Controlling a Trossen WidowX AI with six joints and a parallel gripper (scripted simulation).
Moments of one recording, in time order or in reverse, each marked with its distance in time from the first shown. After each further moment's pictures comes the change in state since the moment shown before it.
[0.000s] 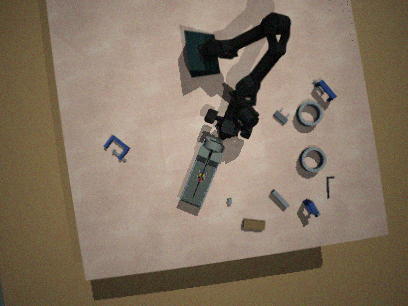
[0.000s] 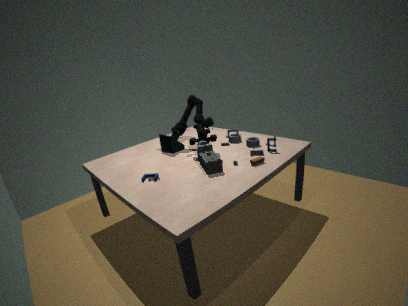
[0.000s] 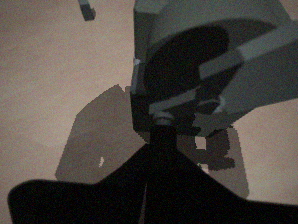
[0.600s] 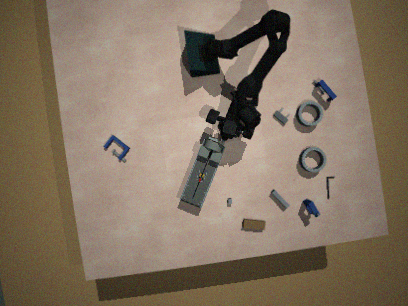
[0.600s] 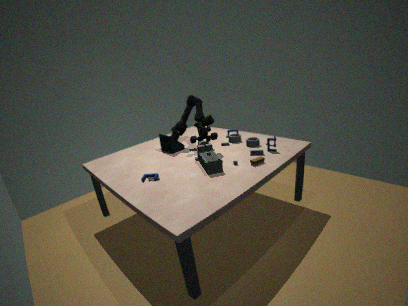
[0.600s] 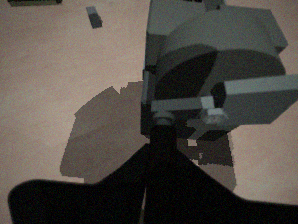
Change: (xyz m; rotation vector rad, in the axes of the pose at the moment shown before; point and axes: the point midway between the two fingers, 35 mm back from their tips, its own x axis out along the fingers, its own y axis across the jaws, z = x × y) arm -0.009 0.007 0.008 0.000 0.001 0.008
